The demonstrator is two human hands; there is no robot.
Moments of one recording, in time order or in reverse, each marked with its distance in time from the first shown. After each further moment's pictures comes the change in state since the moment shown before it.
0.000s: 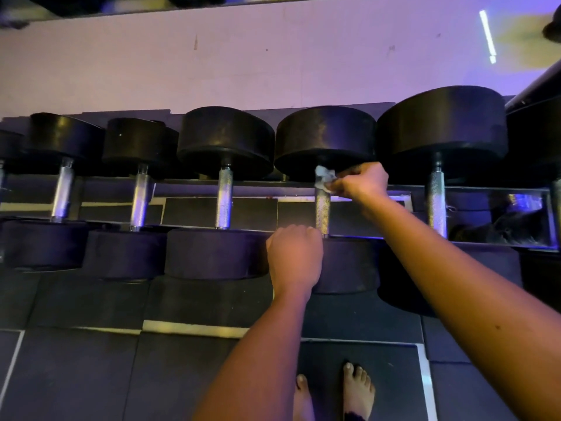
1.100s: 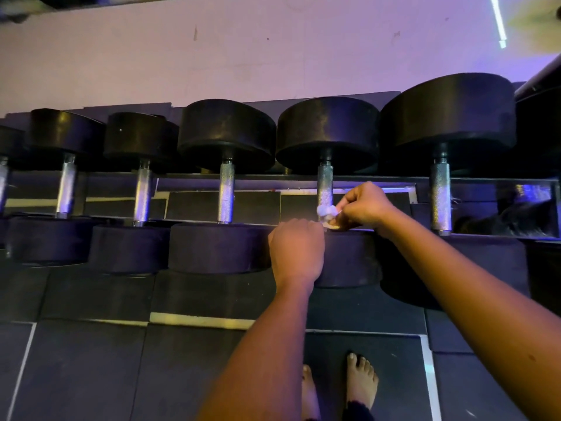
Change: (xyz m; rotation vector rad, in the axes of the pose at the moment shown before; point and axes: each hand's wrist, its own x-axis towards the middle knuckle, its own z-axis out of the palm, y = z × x) left_hand 0.000 0.003 -0.001 0.011 0.004 -0.001; right_hand -0.025 0.030 -0.009 -0.194 -0.380 0.032
